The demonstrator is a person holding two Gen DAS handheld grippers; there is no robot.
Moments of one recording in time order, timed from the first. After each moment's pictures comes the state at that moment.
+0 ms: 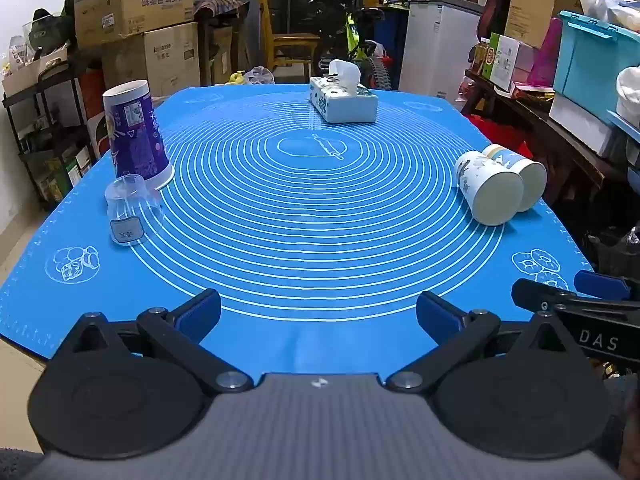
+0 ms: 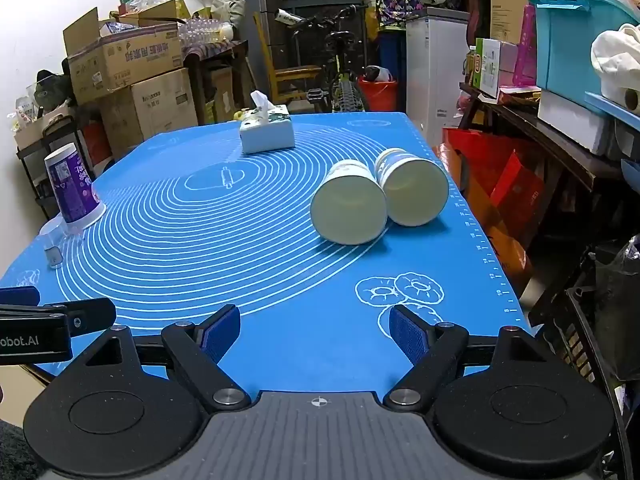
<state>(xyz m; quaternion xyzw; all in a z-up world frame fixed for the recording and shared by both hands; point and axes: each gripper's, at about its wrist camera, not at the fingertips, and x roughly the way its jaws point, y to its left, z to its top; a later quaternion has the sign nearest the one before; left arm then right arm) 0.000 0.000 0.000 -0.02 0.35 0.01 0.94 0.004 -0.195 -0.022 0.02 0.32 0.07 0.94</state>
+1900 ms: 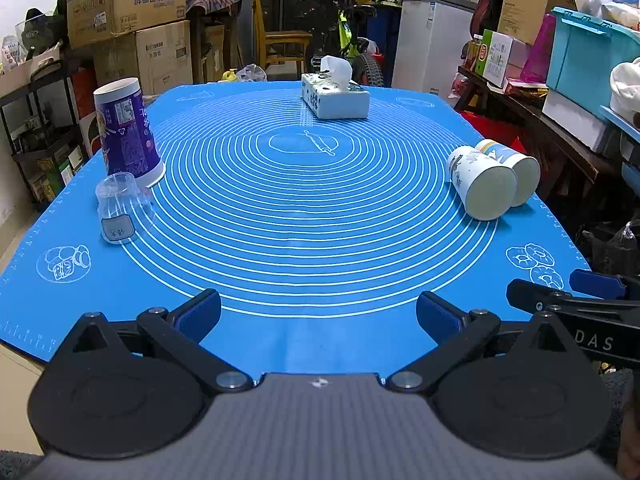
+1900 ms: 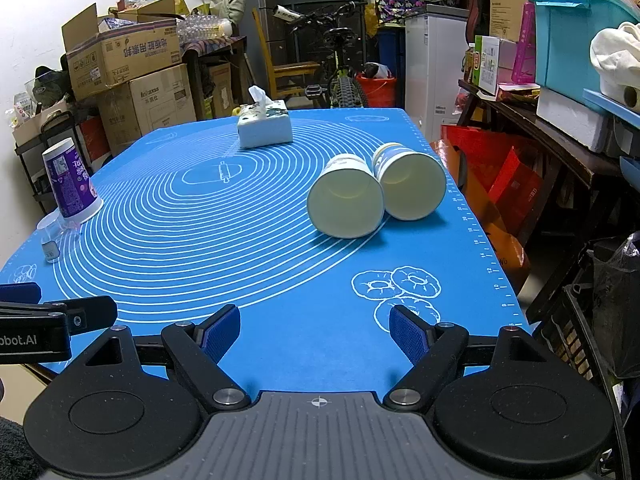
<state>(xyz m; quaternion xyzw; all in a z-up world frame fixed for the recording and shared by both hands) 0.000 0.000 -0.002 -0.02 0.35 -0.01 0.94 0.003 -0.196 -0.025 0.02 0.33 0.07 0.94</state>
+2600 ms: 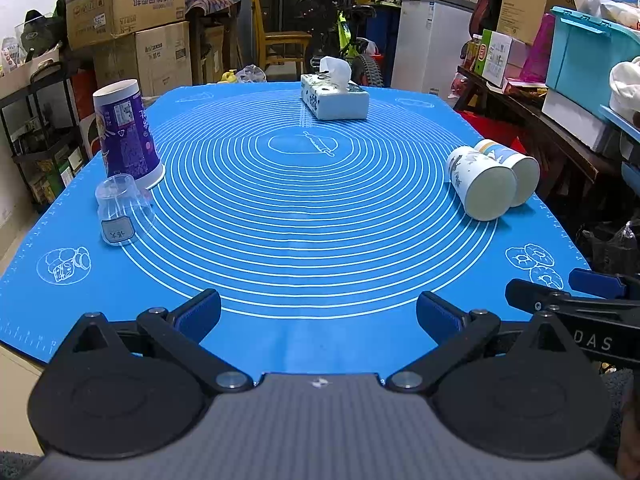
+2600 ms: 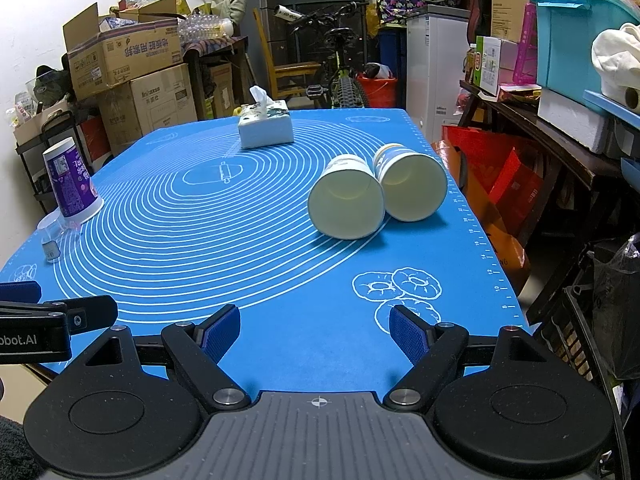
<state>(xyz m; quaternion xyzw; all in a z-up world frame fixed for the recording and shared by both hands) 0.001 -0.002 0.000 -0.02 0.35 -0.01 0.94 0.003 -0.196 -0.024 0.02 0.33 0.07 0.94</state>
